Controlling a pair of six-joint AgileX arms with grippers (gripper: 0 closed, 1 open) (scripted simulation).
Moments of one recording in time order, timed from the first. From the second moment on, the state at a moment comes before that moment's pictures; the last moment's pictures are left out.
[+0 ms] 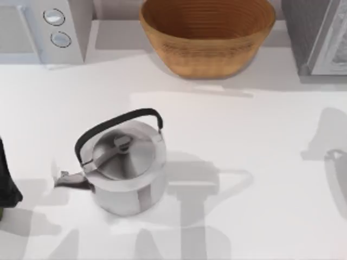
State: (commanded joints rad) left arm 0.00 0.00 0.00 0.00 0.00 0.00; right arm 0.12 0.50 0.67 -0.24 0.14 0.01
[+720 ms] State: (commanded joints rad) left arm 0.00 0.00 0.00 0.00 0.00 0.00; right arm 0.00 0.00 0.00 0.00 0.00 0.00
